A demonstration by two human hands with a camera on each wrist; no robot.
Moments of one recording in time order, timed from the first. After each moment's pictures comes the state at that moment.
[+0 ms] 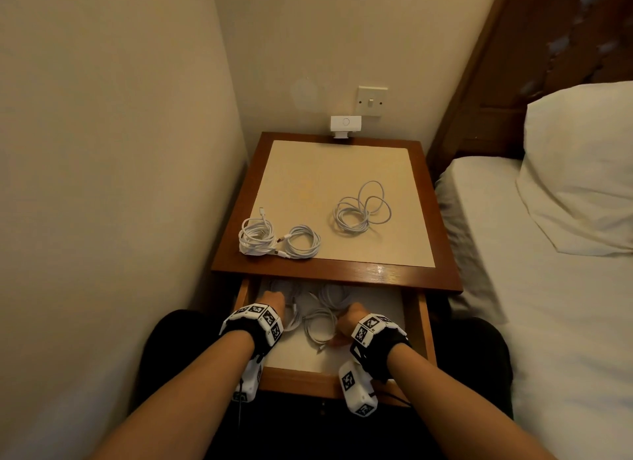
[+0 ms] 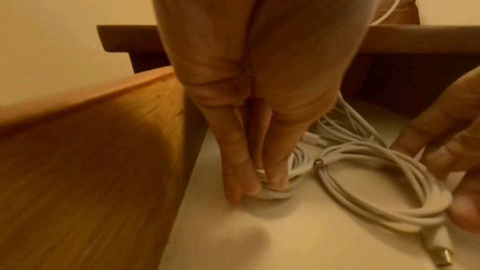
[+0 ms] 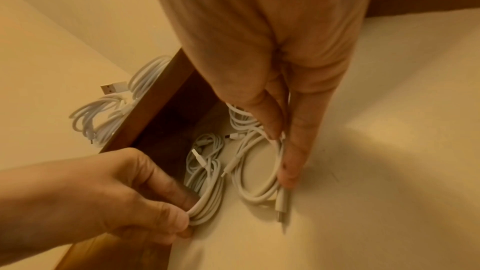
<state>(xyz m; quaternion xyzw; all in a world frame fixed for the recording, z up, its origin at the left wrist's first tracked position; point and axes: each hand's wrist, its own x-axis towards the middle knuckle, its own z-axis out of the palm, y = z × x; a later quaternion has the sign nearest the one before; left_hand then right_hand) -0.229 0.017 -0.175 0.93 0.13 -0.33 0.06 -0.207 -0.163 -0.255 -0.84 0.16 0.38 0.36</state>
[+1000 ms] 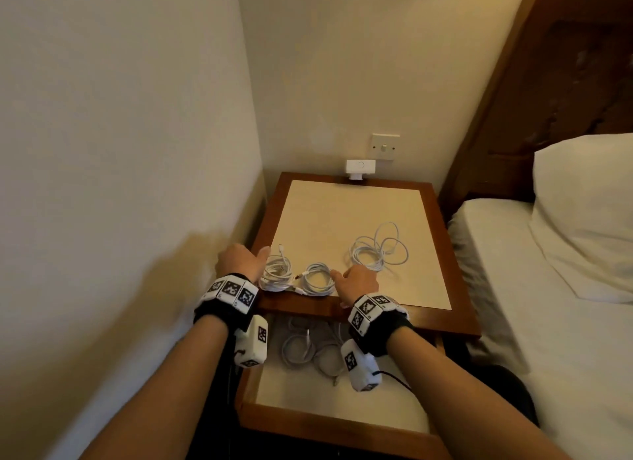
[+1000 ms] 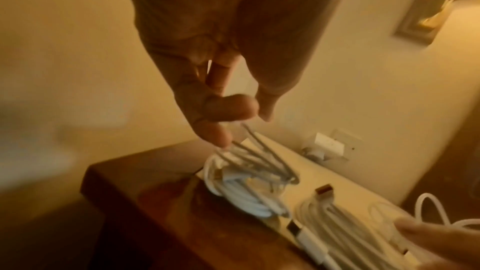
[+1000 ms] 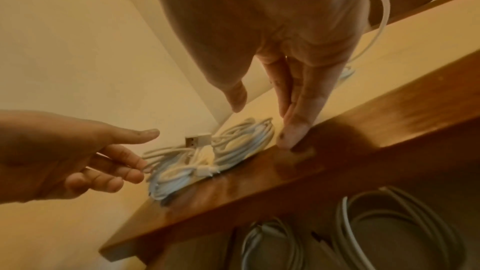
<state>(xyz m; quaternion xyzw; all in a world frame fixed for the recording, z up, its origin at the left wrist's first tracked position) -0.173 0.095 -0.070 0.89 0.34 0.02 0.30 -0.150 -0.114 -0.106 -0.92 0.06 0.13 0.36</state>
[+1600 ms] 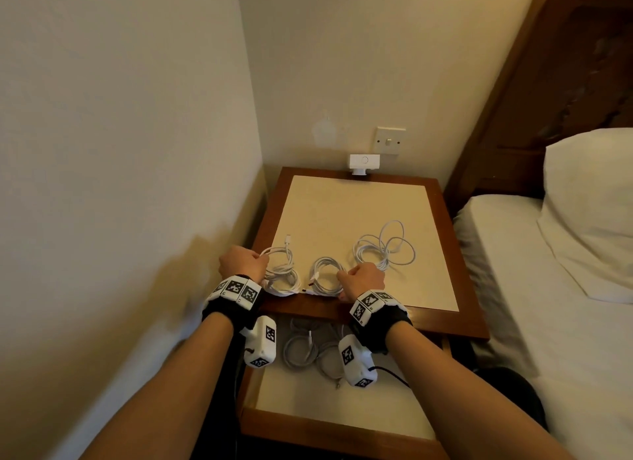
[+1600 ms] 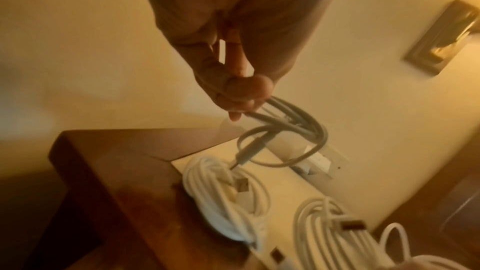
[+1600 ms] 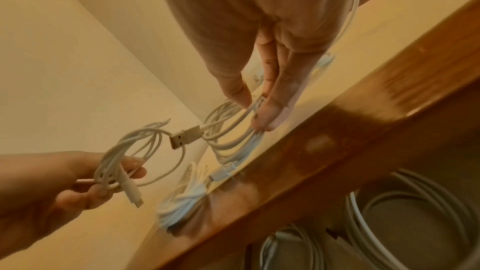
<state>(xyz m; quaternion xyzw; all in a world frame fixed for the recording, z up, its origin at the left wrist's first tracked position) -0.163 0.094 -0.083 0.86 0.35 0.04 0.37 -0.137 -0.114 -0.116 -0.89 0.12 0.11 0.43</state>
